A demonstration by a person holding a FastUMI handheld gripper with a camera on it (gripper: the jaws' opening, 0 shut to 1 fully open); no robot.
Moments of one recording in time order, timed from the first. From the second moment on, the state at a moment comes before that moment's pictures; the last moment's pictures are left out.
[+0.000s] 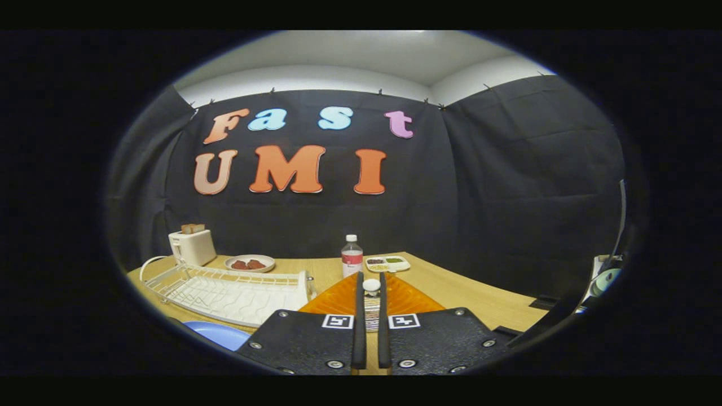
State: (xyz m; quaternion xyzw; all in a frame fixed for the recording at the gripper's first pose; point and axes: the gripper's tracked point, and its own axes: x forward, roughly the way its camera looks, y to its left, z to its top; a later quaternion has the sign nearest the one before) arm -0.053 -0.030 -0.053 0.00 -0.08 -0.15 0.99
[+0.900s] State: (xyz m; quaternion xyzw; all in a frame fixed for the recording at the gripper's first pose) arm -0.135 0.120 -0.063 0.00 -0.08 0.02 1.00
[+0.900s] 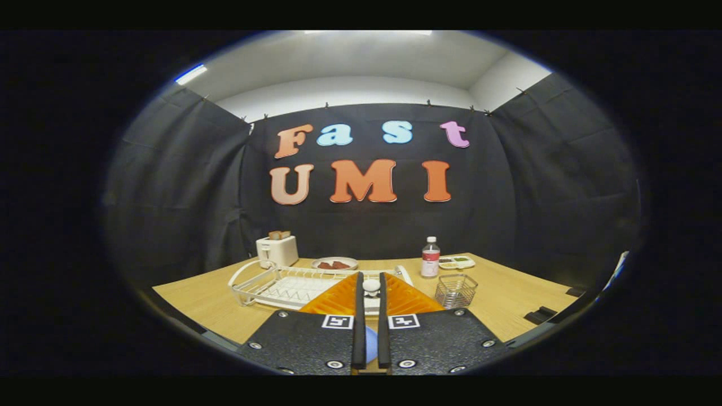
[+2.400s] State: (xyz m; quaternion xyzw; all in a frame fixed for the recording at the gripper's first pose) arm -0.104 0.188 -0.156 -0.02 0.03 0.13 0.99
